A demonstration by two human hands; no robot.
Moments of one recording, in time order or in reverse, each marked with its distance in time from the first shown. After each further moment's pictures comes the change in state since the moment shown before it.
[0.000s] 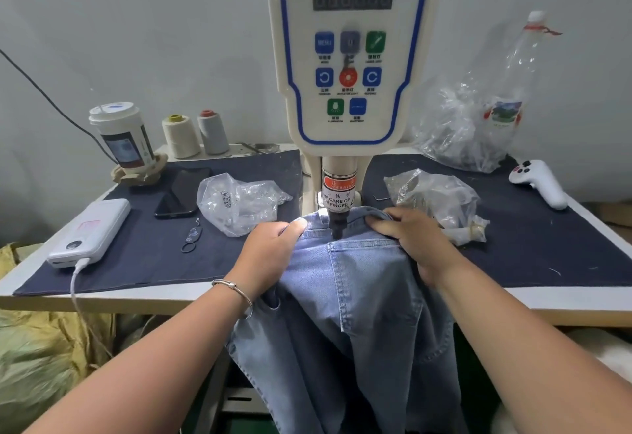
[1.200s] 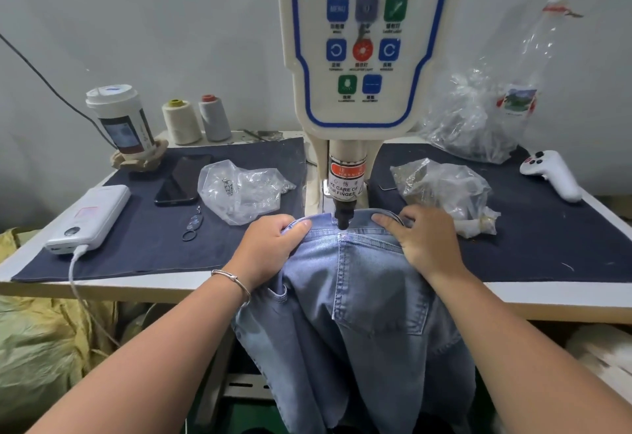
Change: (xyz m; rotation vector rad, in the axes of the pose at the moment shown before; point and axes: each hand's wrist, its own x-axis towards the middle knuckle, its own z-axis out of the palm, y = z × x) left_hand 0.009 -0.029 -0.001 0.099 -0.064 0.100; right_hand 0.012 0.033 -0.008 -0.781 0.375 -0.411
